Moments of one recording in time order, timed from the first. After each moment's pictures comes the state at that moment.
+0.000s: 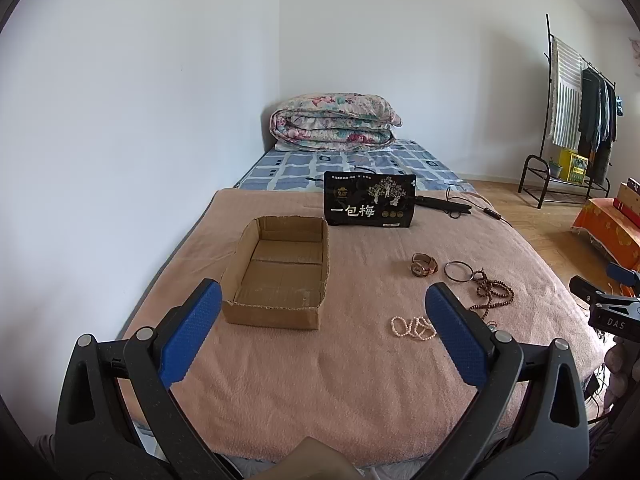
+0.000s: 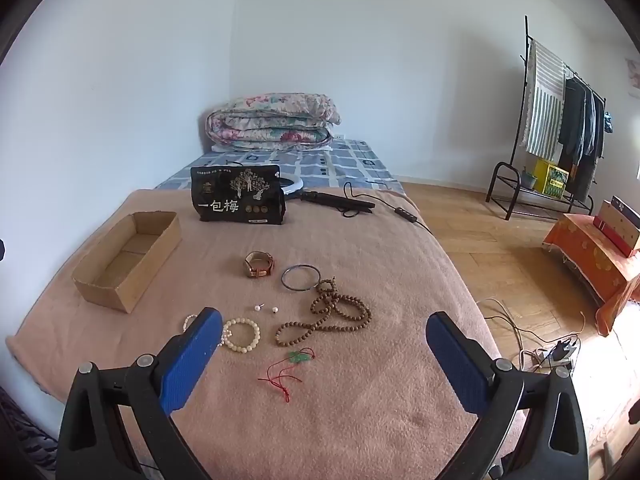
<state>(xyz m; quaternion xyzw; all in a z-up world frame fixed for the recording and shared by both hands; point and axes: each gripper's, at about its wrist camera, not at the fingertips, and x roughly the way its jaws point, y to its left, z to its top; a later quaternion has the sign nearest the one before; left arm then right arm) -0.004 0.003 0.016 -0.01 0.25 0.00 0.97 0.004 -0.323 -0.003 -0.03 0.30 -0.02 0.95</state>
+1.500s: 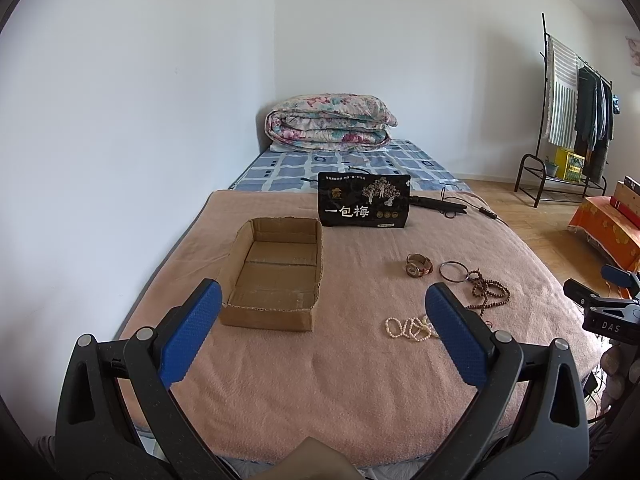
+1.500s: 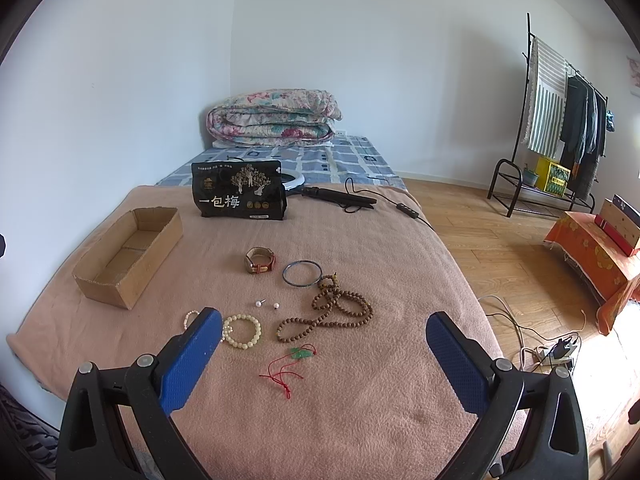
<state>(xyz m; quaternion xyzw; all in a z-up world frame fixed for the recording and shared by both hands) -0.007 -0.002 0.017 -0.01 0.25 0.00 0.97 0.004 -0.321 -0.004 -0.03 0.31 -0.01 0.95</state>
